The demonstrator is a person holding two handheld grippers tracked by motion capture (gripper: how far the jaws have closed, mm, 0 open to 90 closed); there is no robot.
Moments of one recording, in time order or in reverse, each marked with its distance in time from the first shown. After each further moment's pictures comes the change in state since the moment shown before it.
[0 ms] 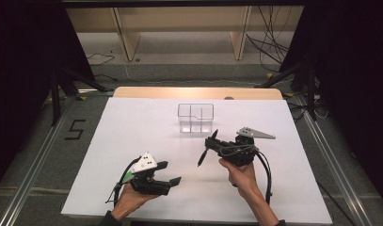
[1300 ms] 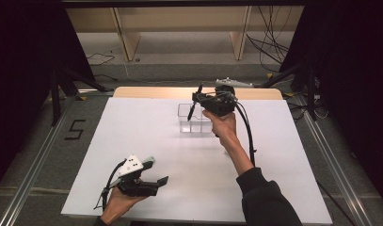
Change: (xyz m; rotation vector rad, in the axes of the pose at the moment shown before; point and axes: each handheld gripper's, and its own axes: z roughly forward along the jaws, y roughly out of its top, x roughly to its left) left arm 0.015 -0.016 -0.025 -0.024 0.100 -0.032; right arm -0.015 0.112 0.084 -0.024 -0.125 -0.062
